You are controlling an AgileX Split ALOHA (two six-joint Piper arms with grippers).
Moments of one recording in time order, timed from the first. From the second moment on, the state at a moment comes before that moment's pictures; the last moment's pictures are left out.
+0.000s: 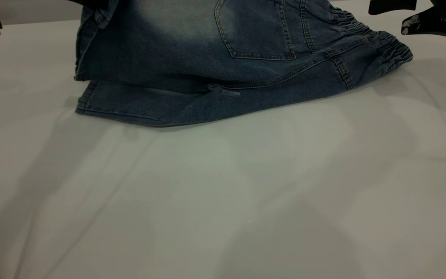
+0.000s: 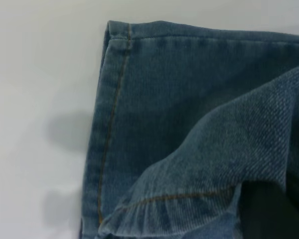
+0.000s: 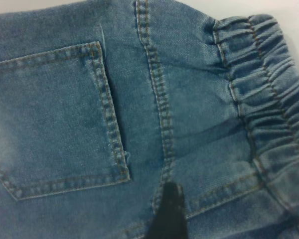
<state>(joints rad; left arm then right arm) -0.25 1.91 -1.26 -0.08 0.39 -0.22 -0.12 2.10 -1.05 1.74 0.61 -1.57</state>
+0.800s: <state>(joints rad) -0.25 1.91 -1.26 -0.05 0.37 -0.14 -0.13 2.10 -1.05 1.74 0.62 -1.57</state>
